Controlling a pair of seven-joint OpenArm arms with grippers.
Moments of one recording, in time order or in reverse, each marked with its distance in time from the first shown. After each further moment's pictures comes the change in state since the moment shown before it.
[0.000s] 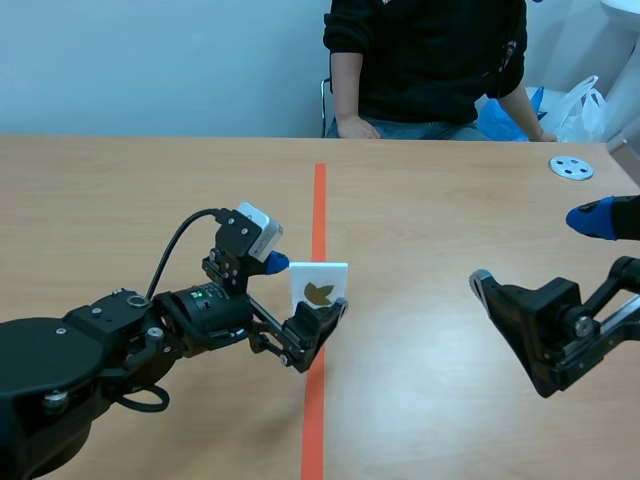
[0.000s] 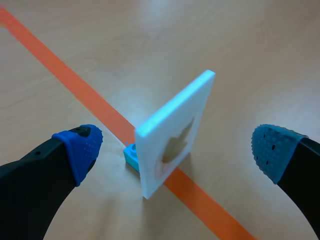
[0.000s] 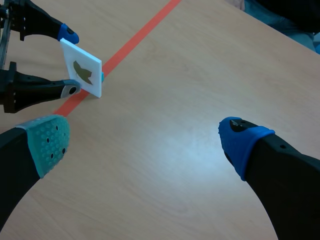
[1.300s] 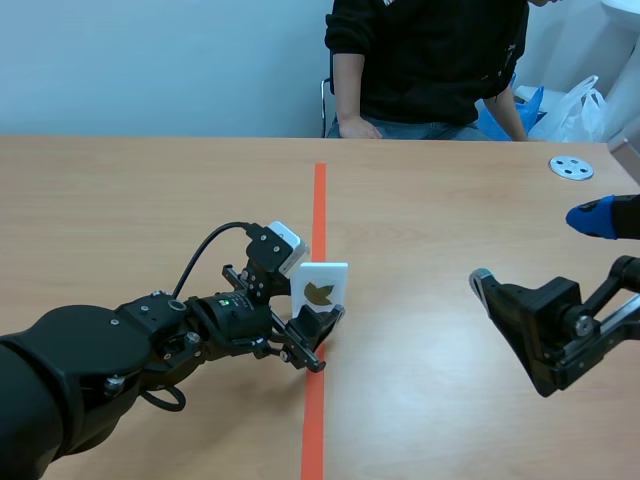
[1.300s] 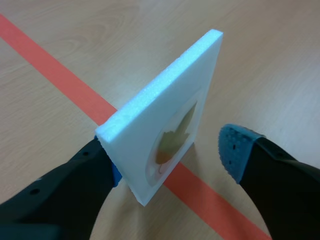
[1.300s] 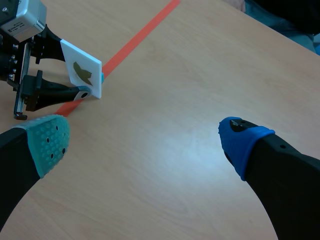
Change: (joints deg) left arm -6.9 4.3 5.7 -14.2 4.7 2.8 -3.9; right arm 0.0 0.0 0.0 0.0 0.0 0.0 0.2
